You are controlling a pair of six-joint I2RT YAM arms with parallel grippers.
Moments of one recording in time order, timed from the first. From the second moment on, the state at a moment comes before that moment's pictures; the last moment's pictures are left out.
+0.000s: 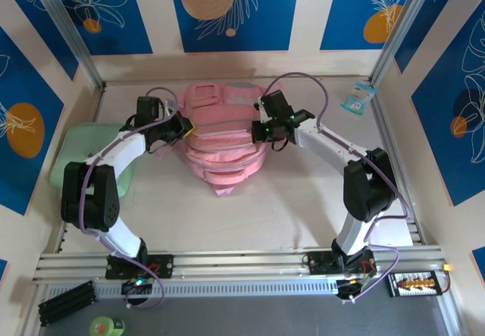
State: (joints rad) left arm -0.12 1.64 1.10 -0.22 0.53 -0.75; right arm 0.51 1.75 1.38 -0.58 -0.13 0.32
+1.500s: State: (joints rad) left arm -0.11 1.71 1.22 -0.46 0.61 -0.37; right arm 0.29 1.91 1.53 -0.69 -0.54 -0.10
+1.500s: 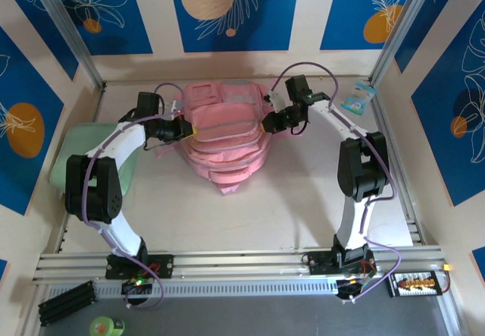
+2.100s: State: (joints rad) left arm -0.09 1.70 1.25 -0.56 0.48 -0.30; right arm 0.32 1.88 1.46 -0.59 -0.51 -0.10
